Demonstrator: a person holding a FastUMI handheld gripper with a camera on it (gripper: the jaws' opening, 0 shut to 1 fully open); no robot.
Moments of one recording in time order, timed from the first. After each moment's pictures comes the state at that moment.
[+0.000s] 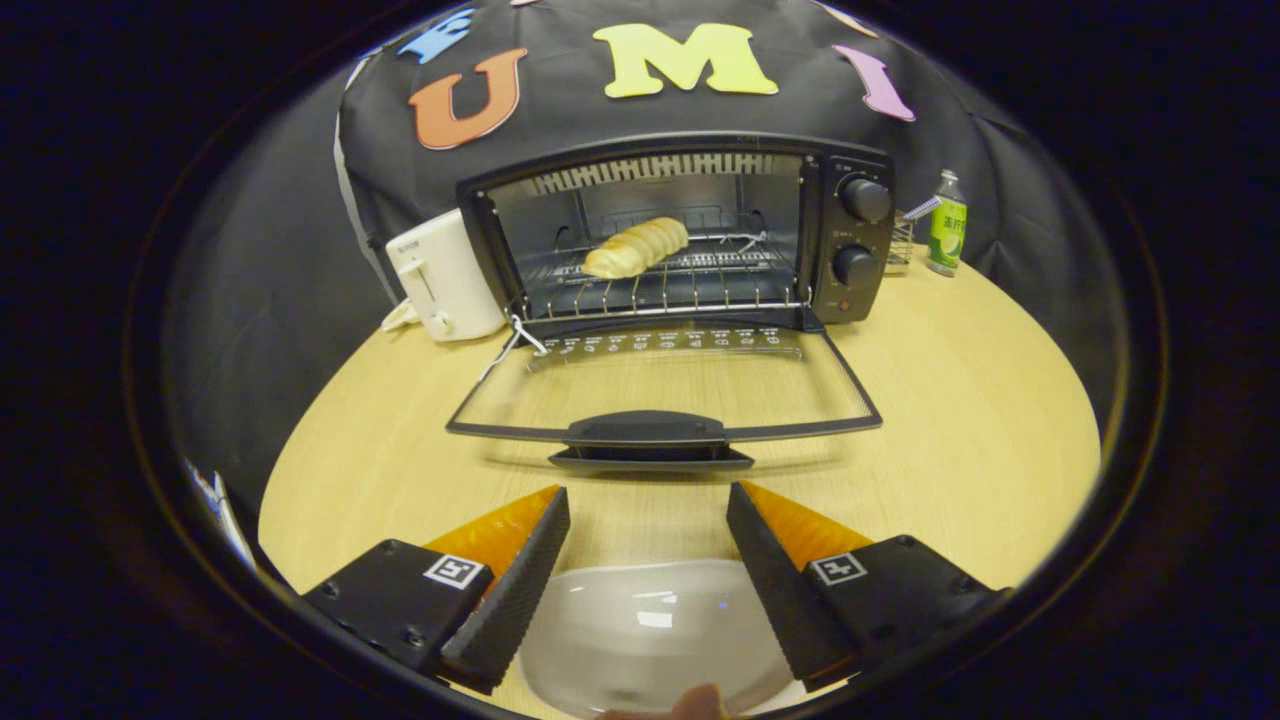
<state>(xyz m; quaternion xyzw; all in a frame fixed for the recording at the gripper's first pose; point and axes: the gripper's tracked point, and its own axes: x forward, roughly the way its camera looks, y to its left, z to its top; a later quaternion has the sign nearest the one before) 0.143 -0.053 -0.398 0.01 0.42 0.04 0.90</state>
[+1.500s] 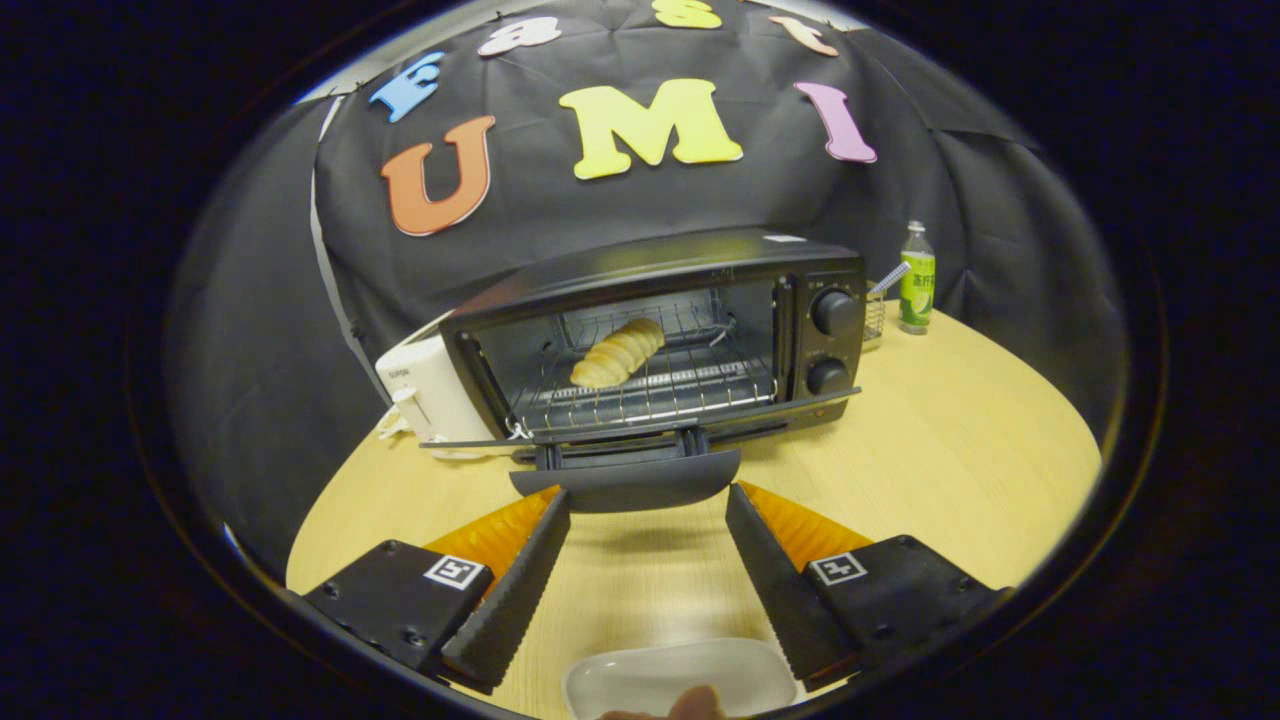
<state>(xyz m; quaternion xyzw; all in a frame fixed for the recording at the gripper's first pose) 0.211 -0.054 -0.312 0.06 0.30 0.01 0.95</state>
